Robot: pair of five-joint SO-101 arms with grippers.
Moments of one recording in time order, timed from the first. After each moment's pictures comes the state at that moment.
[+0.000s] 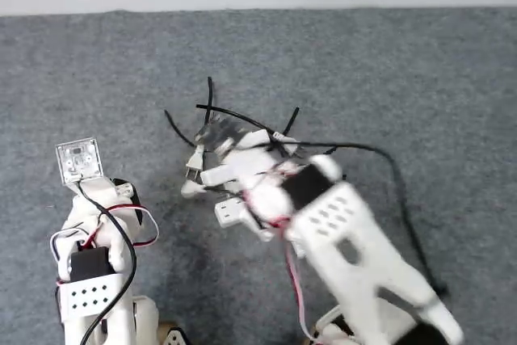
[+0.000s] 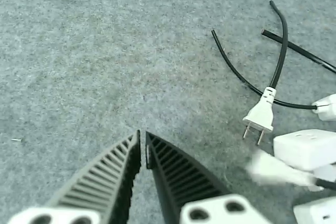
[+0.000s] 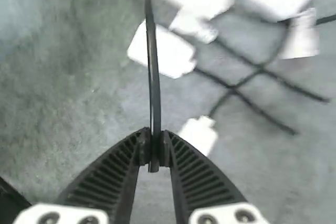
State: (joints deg) left arm -16.0 -66.9 79.0 45.9 6.9; right arm -36.6 -31.6 20.9 88.2 14.5
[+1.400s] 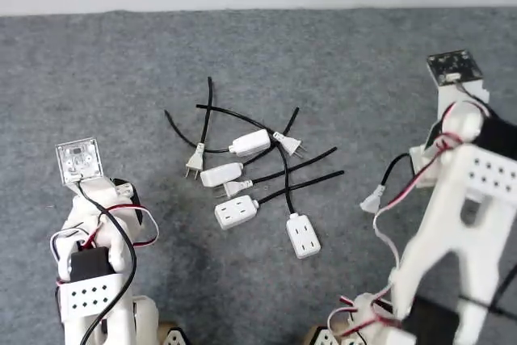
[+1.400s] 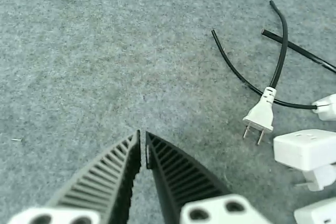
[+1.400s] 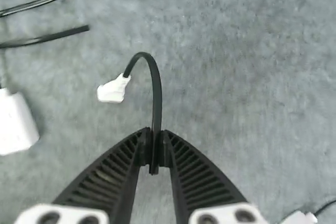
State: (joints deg) left arm -16.0 -66.9 79.0 45.9 6.9; right arm 21.0 -15.1 5.9 90.0 29.7
